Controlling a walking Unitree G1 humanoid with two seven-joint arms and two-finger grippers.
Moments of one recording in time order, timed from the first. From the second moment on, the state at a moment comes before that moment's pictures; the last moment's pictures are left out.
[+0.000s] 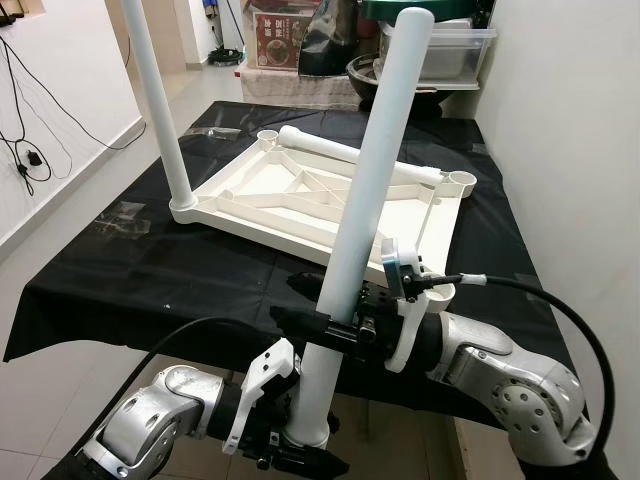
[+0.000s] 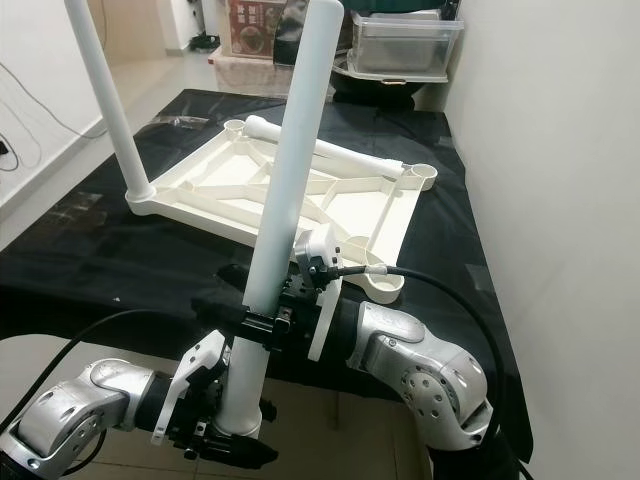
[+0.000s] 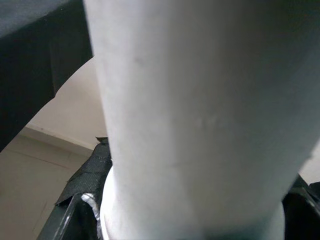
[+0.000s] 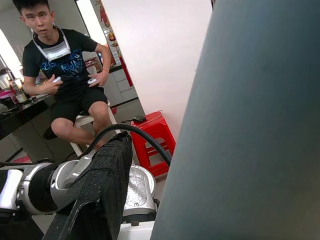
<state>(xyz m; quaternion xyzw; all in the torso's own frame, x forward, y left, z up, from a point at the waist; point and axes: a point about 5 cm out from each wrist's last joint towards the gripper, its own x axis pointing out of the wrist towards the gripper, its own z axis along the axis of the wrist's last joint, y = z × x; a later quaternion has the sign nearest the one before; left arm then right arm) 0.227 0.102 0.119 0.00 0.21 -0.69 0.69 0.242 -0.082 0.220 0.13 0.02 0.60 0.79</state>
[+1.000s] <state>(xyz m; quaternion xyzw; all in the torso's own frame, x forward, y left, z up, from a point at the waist) 0.235 0.098 0.114 0.00 0.21 -0.64 0.74 0.240 -0.089 0.223 0.13 0.02 0.61 0.78</state>
